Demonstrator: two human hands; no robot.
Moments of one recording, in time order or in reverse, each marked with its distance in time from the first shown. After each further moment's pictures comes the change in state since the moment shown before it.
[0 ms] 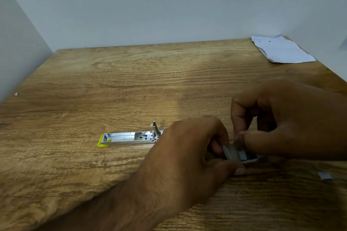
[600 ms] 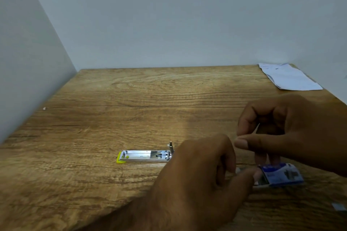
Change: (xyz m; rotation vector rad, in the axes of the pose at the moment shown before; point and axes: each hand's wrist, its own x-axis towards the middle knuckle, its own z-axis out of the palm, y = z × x) left_hand -0.006 0.004 -0.003 -0.142 0.149 0.061; right_hand 0.008 0.003 0.012 0.220 0.329 -0.059
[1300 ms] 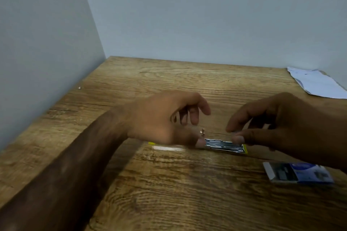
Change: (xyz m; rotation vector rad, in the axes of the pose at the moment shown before) left_hand 0.027 -0.050 -0.118 0.202 -0.416 -0.111; right_hand 0.031 -0.021 0.033 -0.212 -0.120 -0.035
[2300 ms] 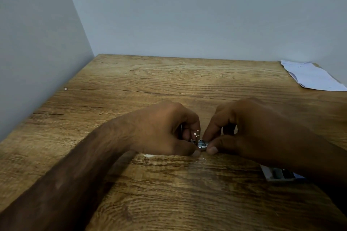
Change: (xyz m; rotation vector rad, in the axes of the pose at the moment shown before) left_hand 0.010 -0.001 0.018 0.011 -0.109 -0.043; right_hand 0.022 -0.001 0.028 -0.172 -0.039 -0.021
